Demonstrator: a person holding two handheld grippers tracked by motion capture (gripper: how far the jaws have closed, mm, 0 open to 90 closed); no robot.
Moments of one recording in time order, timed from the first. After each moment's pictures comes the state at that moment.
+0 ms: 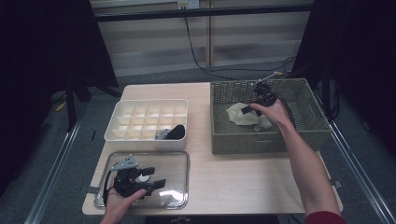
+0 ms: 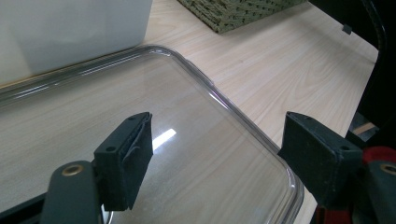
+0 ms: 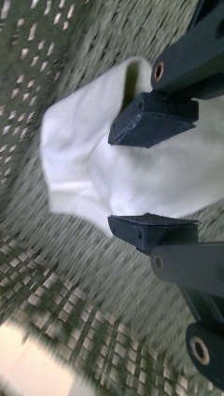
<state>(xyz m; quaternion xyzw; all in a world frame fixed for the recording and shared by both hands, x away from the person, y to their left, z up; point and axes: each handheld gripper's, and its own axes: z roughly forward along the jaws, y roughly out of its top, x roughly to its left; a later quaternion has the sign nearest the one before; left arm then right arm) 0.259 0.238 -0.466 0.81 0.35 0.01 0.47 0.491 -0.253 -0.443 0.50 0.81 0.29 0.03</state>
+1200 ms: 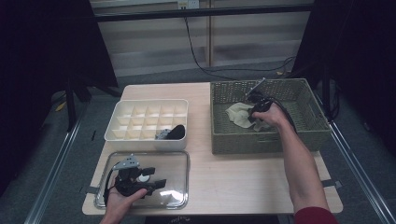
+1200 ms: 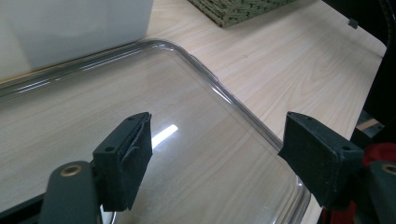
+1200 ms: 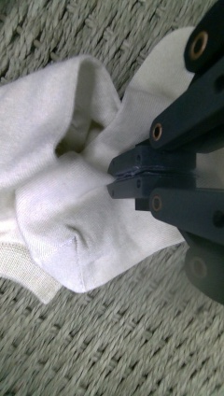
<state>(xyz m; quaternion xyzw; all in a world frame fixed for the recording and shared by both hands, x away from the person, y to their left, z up) 0.263 0.236 -0.471 0.81 0.35 0.00 0.46 0.499 -0.245 -0.470 0.51 0.84 0.16 0.02</state>
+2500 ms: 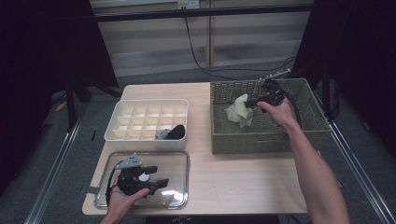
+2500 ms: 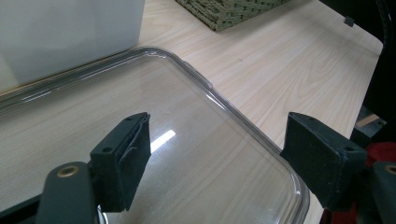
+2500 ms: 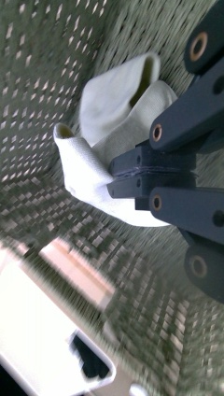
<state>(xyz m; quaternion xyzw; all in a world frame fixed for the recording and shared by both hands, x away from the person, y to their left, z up) 0.264 0.229 -0.468 0.82 0.34 0.01 0.46 0.463 -0.263 -0.407 0.47 0.78 0.41 0.03</state>
